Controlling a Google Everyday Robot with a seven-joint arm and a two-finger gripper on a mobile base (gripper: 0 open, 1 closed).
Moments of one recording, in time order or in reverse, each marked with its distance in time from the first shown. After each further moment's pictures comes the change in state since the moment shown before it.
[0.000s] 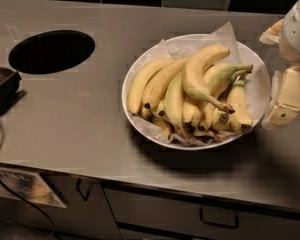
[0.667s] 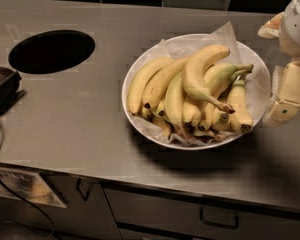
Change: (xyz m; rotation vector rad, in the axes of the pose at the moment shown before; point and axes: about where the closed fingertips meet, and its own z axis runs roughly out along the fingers) arm -0.010 -0.001 -0.009 0.012 -0.004 -0.037
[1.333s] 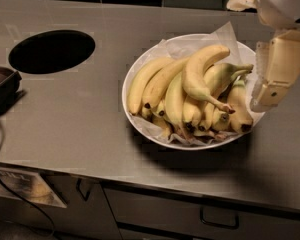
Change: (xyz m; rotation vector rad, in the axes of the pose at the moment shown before) arm -0.063 0.009 -0.039 0.018 -0.049 -0.210
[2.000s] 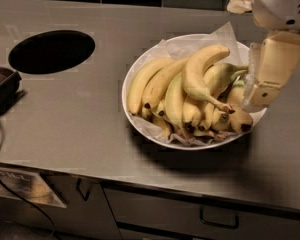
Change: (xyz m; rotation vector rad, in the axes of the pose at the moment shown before) arm -0.003 -0.001 0.003 0.005 0.006 0.060
